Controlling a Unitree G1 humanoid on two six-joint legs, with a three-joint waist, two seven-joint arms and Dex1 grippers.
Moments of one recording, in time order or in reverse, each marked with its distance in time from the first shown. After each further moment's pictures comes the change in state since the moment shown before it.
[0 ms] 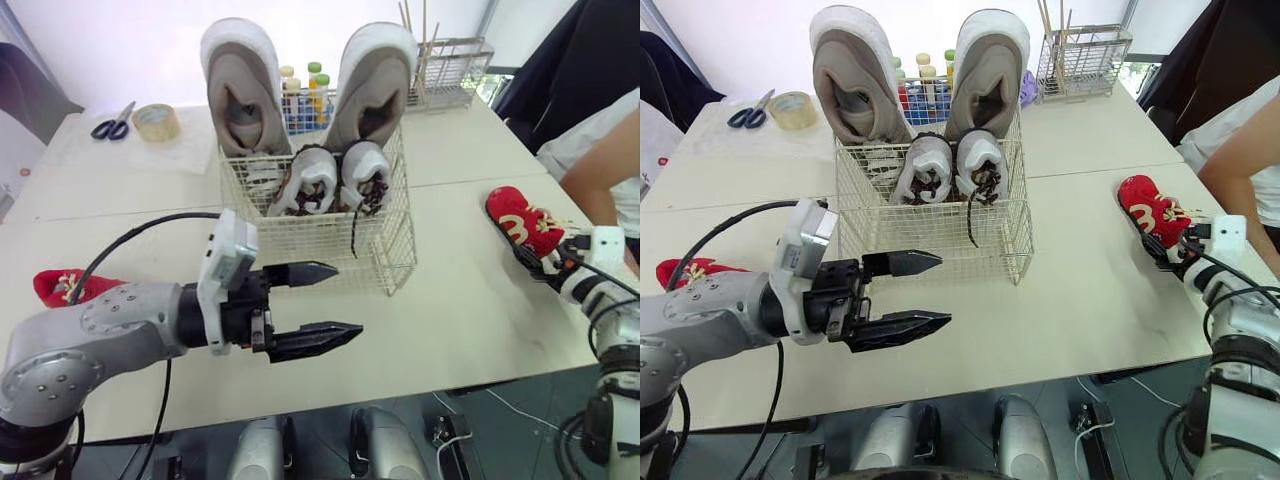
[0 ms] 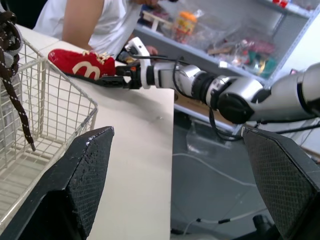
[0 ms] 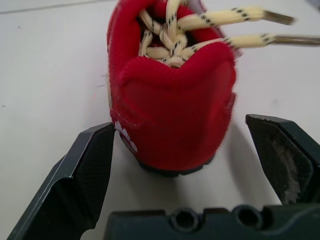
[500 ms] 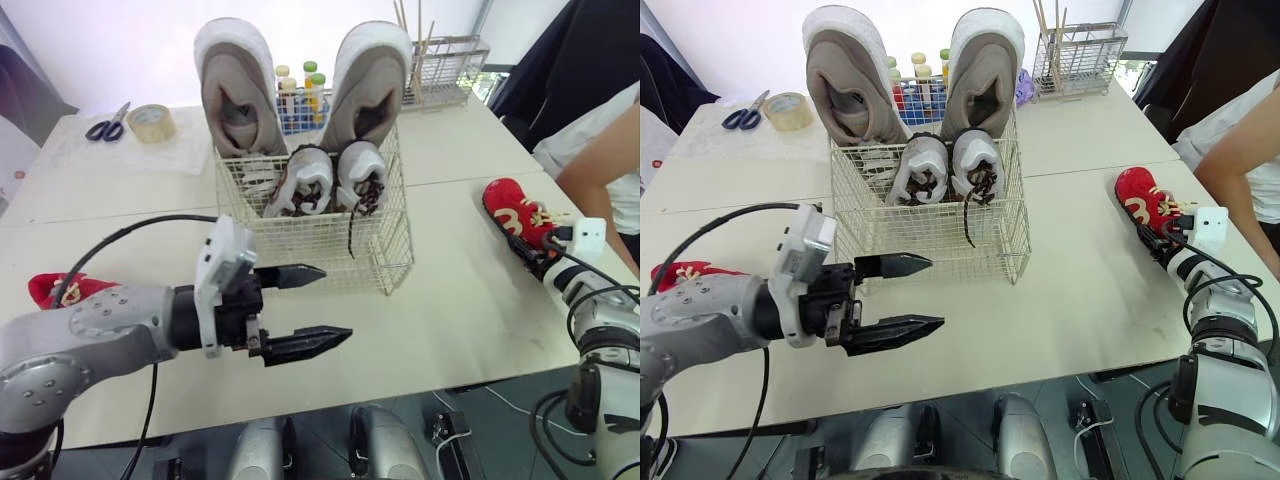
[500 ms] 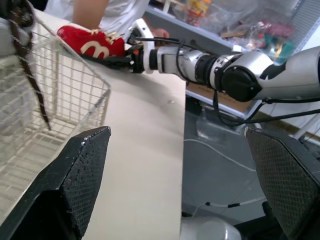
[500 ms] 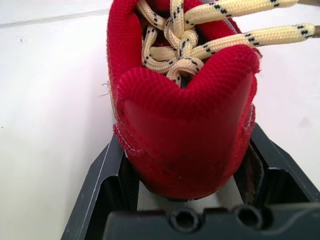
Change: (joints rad) left arm 0.031 0.066 0.036 0.005 -0.001 -0.011 -0.003; right arm -0.096 0.006 0.009 0.150 -0.029 -0.174 -0.031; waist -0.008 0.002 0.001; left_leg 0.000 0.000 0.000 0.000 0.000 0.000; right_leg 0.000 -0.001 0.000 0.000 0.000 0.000
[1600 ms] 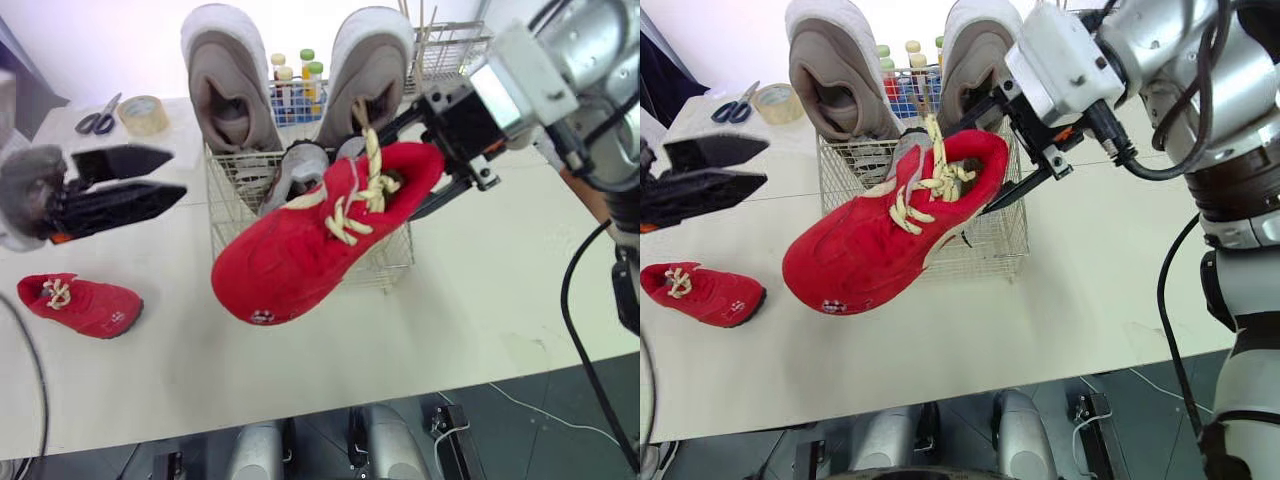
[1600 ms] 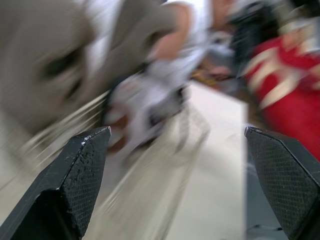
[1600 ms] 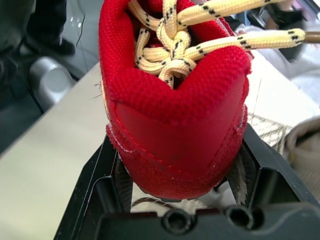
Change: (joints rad) left arm -0.186 0.280 0.392 0.533 -0.071 0.182 -0.404; right arm -0.776 -0.174 0.892 -0.995 0.475 0.102 1.016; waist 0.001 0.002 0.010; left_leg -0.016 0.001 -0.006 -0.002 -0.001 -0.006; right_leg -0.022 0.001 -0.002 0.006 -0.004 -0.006
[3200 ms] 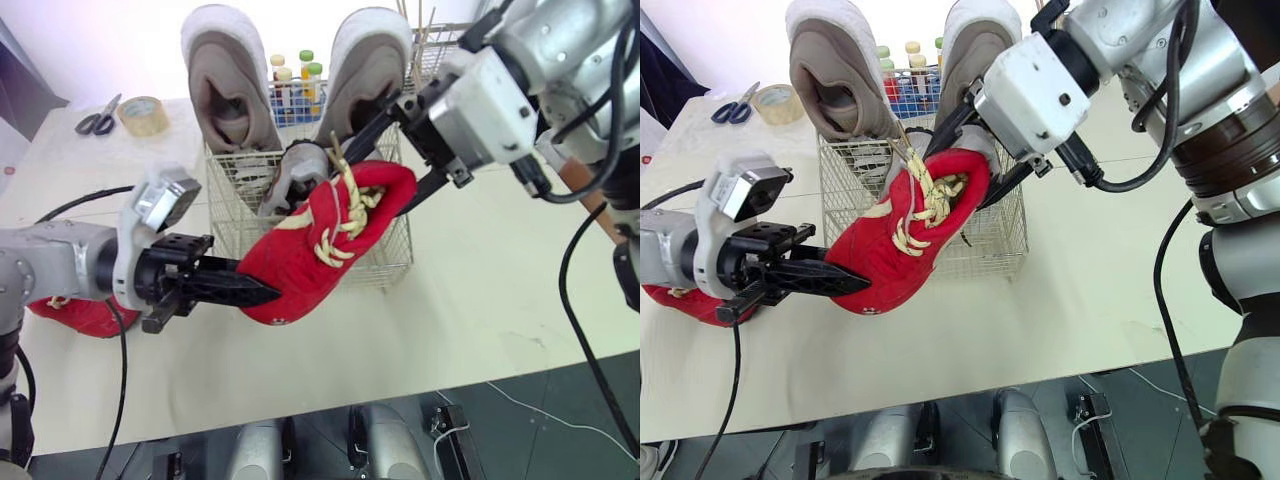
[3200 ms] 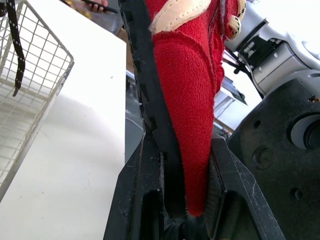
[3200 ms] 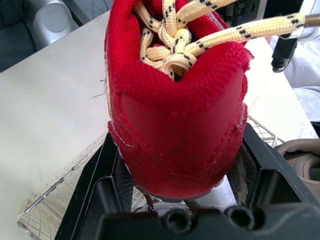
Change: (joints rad) left arm -0.072 -0.178 -0.330 -0.102 0.034 0.210 -0.134; right arm -0.108 0.009 0.184 0.099 -0.062 -0.260 0.000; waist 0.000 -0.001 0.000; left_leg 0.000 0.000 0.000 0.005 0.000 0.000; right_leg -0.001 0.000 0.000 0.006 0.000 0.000
